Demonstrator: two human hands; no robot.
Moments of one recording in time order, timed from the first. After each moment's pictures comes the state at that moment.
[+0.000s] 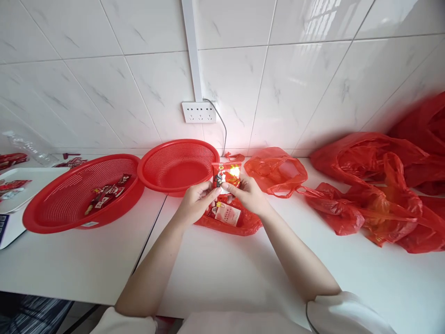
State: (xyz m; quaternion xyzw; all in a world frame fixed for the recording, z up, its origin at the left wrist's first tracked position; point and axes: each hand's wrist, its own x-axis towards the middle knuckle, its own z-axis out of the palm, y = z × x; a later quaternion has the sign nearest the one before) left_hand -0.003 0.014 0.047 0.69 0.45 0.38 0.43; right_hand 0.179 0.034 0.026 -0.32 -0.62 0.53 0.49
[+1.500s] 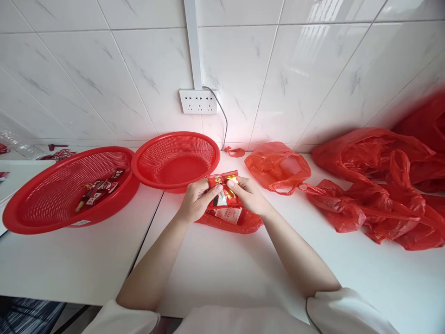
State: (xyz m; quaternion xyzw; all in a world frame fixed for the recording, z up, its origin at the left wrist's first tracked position) left_hand -0.005 0.030 0.025 0.72 0.40 0.45 0.35; right_hand 0.175 0.038 0.018 -0.32 -0.68 0.50 0.44
